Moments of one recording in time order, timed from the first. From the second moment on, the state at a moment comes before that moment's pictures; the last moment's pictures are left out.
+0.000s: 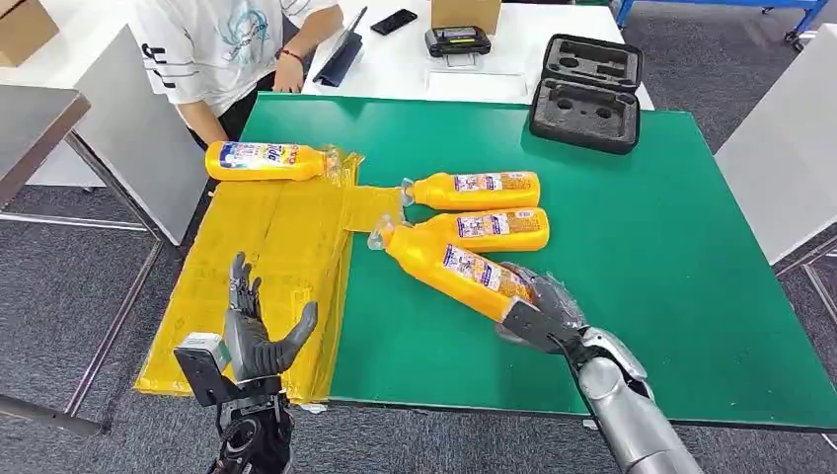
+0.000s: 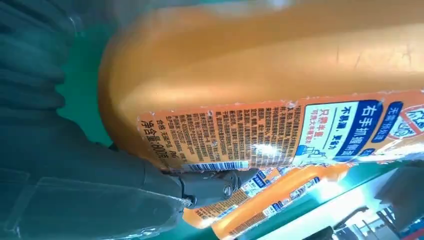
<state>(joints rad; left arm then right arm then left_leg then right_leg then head) 0.00 -0.19 -0.25 -1.34 0.03 0.29 -0.70 -0.34 -0.14 0.27 -0.97 0.54 0.11 -0.39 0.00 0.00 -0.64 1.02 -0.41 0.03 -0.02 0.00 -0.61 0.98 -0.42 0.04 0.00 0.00</state>
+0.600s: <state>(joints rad) 0.01 -0.17 -0.29 -1.37 0.22 -0.08 -0.58 -0.26 0.03 0.20 -1.03 0.49 0.13 -0.55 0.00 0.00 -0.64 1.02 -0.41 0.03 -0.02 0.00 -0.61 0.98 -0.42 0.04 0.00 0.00</state>
